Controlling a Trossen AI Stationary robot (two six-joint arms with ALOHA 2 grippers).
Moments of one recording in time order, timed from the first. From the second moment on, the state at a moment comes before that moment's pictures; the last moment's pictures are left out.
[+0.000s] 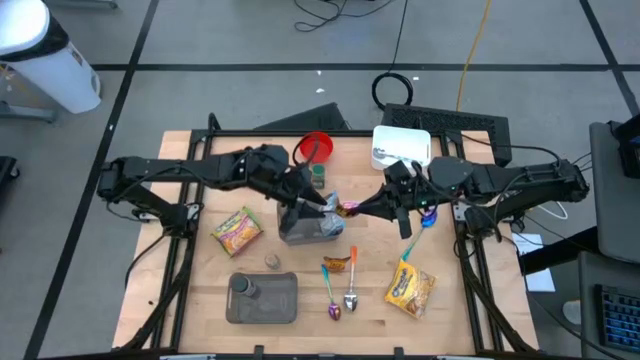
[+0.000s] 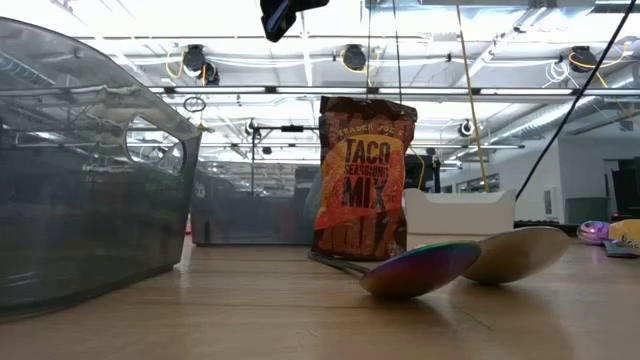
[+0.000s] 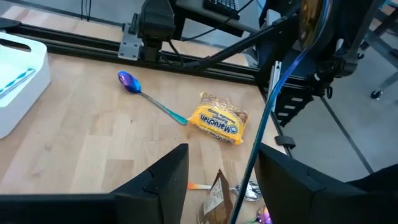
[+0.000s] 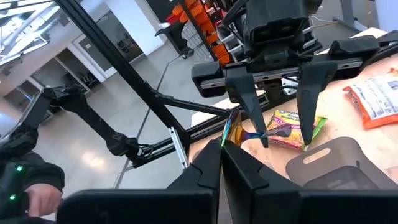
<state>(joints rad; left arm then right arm) 0.08 1.44 1.29 -0.30 0.36 -0.16 0.14 1.13 1.19 -0.21 -0.05 0.57</state>
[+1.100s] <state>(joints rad) 0.10 1.44 1.29 -0.10 0.43 -0.18 0.06 1.13 1.19 -0.05 -0.06 0.56</state>
